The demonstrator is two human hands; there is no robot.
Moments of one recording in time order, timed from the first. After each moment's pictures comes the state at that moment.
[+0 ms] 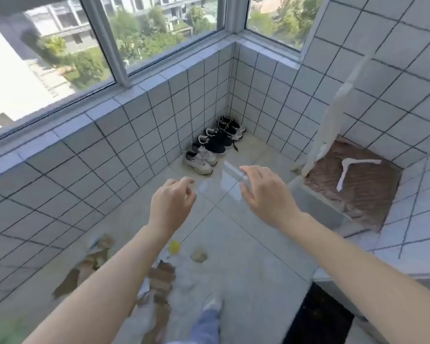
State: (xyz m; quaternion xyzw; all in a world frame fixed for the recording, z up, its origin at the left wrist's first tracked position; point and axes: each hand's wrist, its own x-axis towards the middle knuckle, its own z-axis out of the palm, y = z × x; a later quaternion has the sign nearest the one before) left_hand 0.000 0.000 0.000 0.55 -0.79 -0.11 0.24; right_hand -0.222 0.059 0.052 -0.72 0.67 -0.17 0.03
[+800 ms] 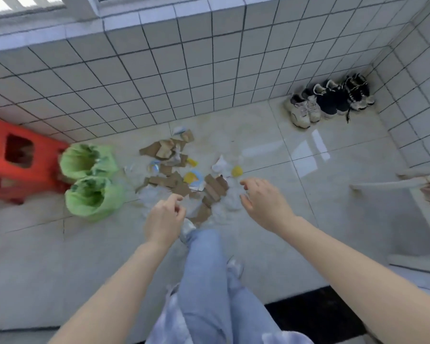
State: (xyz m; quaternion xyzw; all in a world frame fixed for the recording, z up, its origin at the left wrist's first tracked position) left_hand 0.208 0.315 -0.114 0.84 -0.47 -0.24 0.14; right_hand -0.013 0.204 -0.089 -0.85 0.47 0.01 0.22
